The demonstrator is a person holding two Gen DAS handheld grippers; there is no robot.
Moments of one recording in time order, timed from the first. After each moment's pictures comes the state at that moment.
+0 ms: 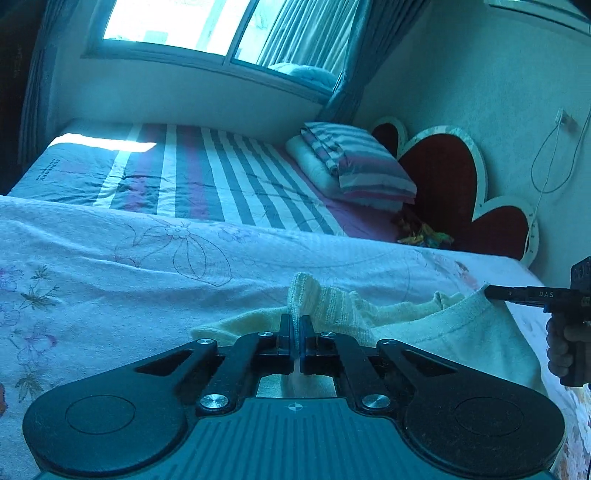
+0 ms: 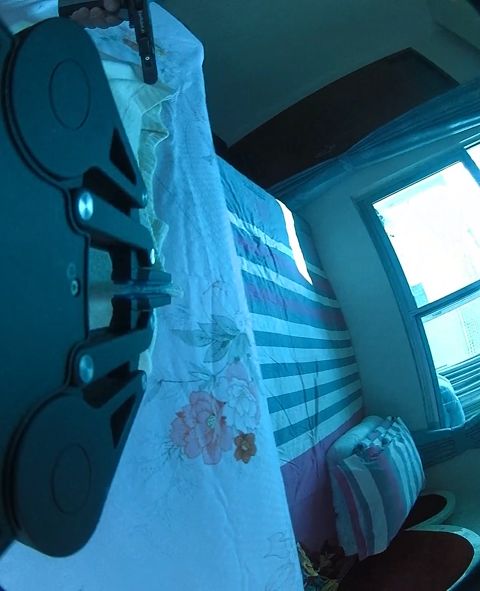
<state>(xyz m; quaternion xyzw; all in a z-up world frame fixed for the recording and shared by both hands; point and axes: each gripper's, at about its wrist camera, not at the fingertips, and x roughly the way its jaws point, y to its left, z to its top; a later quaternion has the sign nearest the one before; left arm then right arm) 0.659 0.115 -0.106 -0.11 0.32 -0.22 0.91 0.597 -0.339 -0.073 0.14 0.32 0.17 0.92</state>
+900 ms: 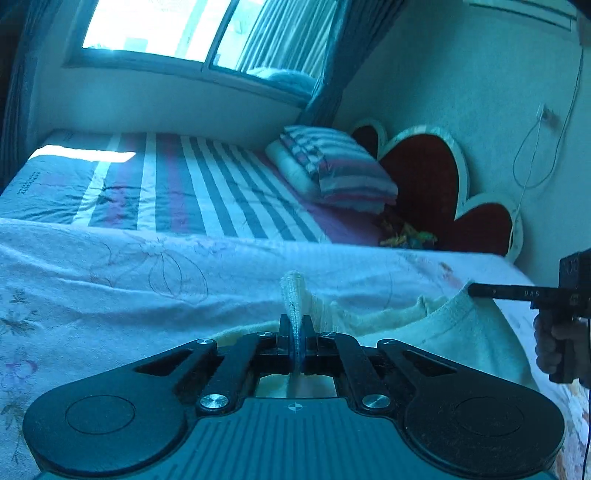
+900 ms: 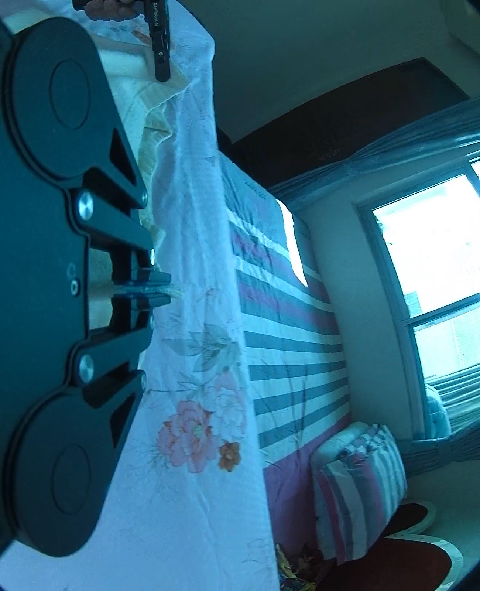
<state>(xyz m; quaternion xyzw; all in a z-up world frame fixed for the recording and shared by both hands) 0.661 0.108 -0.097 -0.11 0.31 -0.25 0.91 0.594 -0.329 -0.067 0.11 0.30 0.16 0.93</state>
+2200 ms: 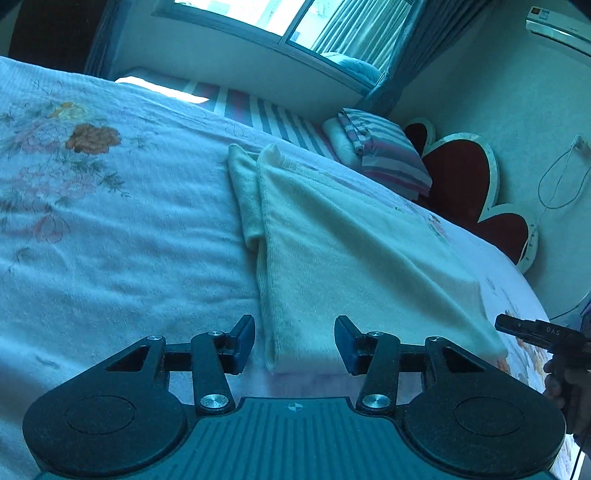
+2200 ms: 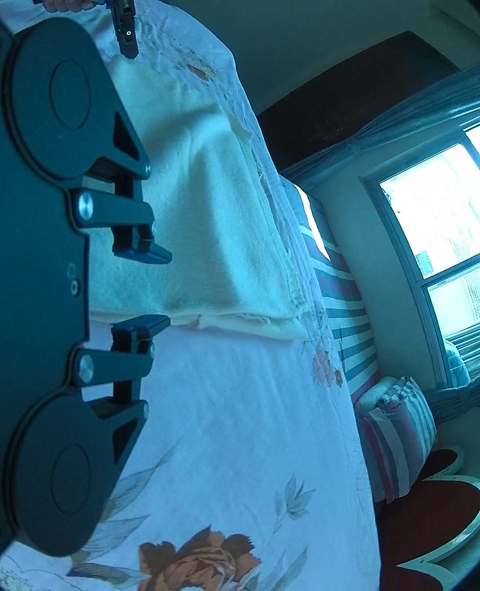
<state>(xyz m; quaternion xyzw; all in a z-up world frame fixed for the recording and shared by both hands) 0.447 0.119 -0.119 -0.19 0.38 -0.15 0.89 0.400 -0.346 -0.083 0.15 0.35 0.11 0.92</state>
